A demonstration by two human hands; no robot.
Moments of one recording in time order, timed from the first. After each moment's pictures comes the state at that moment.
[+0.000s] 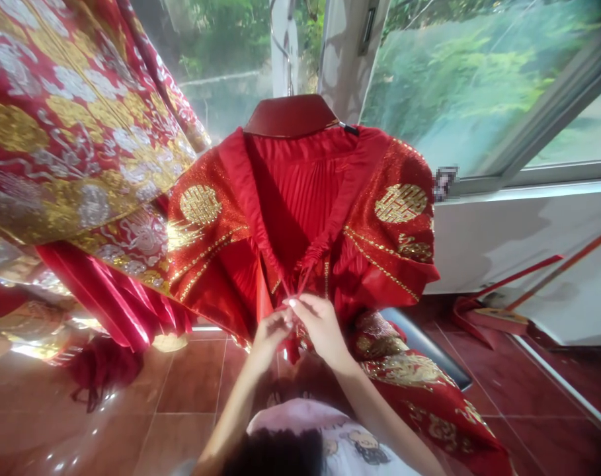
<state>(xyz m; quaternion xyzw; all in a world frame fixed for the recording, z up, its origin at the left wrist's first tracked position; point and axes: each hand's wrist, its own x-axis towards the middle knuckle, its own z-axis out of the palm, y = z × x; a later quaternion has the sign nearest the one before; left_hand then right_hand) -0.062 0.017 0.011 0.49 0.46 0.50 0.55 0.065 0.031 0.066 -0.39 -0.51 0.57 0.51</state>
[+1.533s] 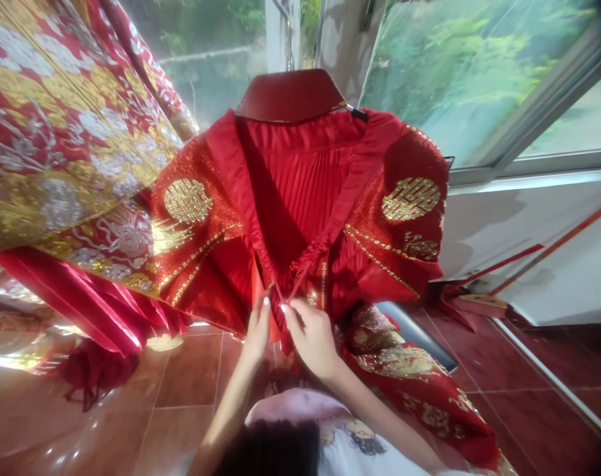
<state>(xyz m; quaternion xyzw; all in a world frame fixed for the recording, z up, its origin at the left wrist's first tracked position) -0.066 0.036 0.008 0.40 0.54 0.56 0.49 0.053 0.026 0.049 -0.48 -0.70 0.22 0.48</state>
